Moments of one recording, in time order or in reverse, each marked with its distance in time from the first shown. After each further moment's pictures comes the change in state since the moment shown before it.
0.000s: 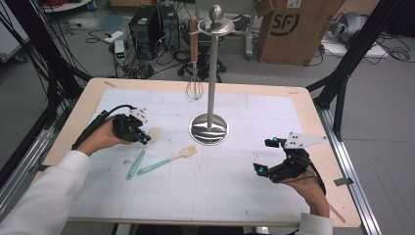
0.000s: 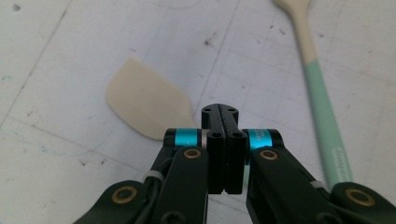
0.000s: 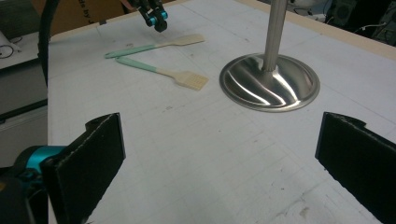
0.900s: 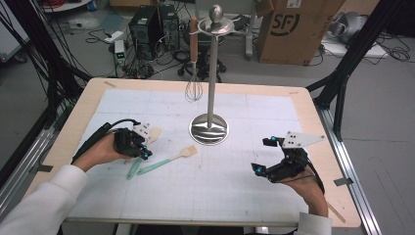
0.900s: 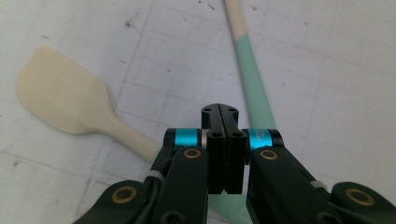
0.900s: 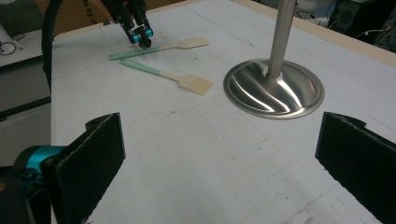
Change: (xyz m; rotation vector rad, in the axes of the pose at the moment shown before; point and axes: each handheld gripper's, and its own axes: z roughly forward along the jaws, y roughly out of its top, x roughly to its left) left arm -0.040 -0.009 0.014 0.058 -0.057 0.047; right arm 0.004 0.006 0.003 0.000 0.008 -0.018
